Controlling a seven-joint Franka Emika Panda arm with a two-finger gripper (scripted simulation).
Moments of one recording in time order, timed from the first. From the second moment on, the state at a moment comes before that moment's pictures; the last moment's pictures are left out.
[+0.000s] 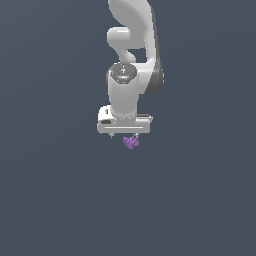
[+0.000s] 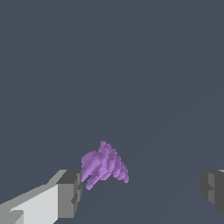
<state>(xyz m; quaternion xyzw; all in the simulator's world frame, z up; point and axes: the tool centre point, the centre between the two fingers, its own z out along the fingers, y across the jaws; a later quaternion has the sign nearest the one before) -0.015 -0.016 0.156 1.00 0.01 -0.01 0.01</state>
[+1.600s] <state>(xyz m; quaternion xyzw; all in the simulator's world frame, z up) -0.082 0.012 0.090 0.93 0.36 0.00 0.00</state>
